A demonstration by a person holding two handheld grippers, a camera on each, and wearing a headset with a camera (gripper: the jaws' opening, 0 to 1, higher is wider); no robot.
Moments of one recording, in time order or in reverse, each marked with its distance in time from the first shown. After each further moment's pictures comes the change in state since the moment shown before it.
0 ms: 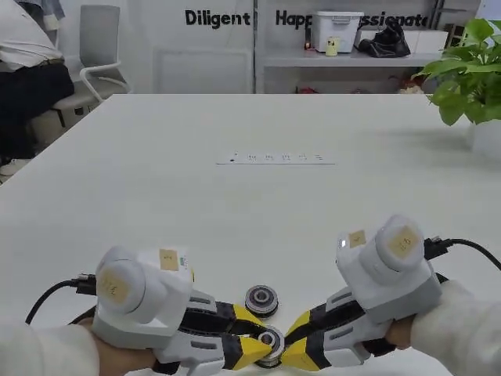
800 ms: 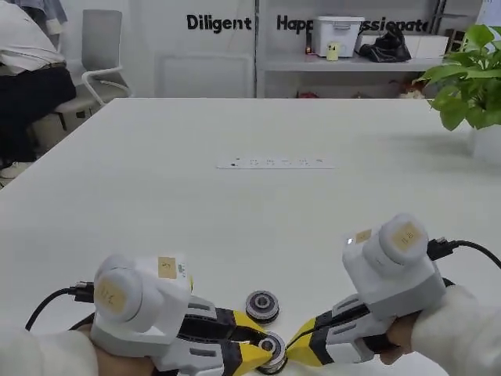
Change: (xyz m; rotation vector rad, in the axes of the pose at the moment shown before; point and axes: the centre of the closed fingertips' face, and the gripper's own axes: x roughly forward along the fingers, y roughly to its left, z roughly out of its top) left arm 0.000 0.001 0.000 0.012 -0.012 -0.001; right arm -0.005 -0.007 0.001 0.167 -0.017 -0.014
